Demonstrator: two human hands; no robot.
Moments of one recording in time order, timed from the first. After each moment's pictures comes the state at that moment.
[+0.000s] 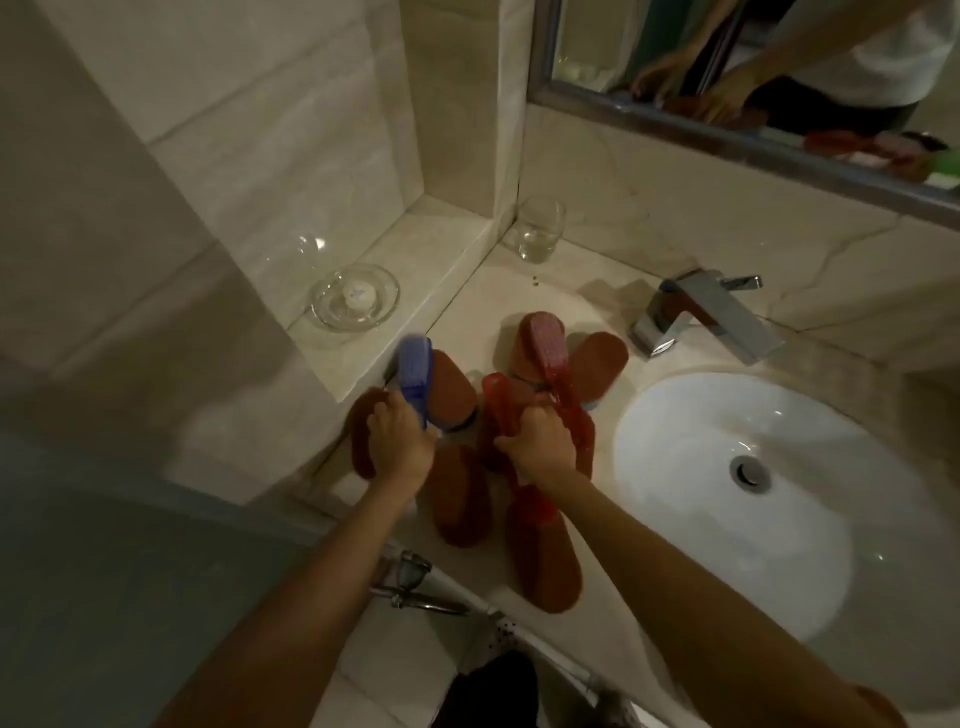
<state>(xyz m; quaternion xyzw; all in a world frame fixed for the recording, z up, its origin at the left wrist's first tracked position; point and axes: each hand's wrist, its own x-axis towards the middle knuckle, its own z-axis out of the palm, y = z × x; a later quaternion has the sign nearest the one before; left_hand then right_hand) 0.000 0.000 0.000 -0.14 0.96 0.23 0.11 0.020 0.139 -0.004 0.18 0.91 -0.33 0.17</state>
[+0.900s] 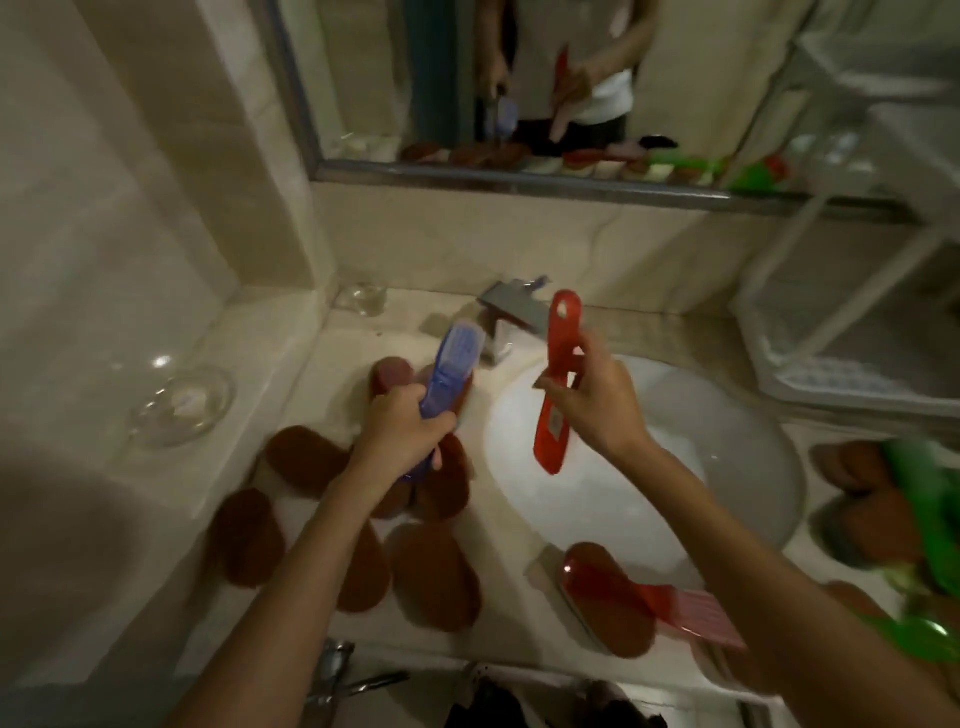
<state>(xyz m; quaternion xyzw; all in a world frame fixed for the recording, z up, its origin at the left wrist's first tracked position) 0.011 0.119 0.098 0.16 0.90 0.34 0.21 0.109 0.281 0.123 0.27 0.86 -0.41 -0.14</state>
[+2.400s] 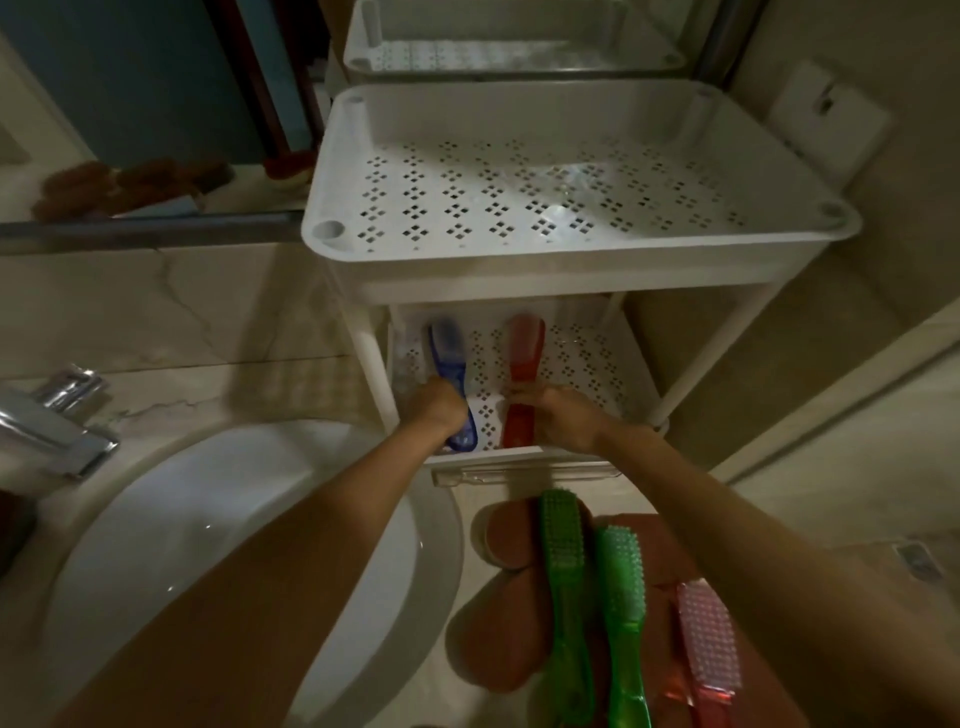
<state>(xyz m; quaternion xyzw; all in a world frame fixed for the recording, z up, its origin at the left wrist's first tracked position) 0.151 0.633 0.036 0.21 0.90 0.19 0.32 0.263 0.745 0.031 0.22 0.92 -0.29 0.14</state>
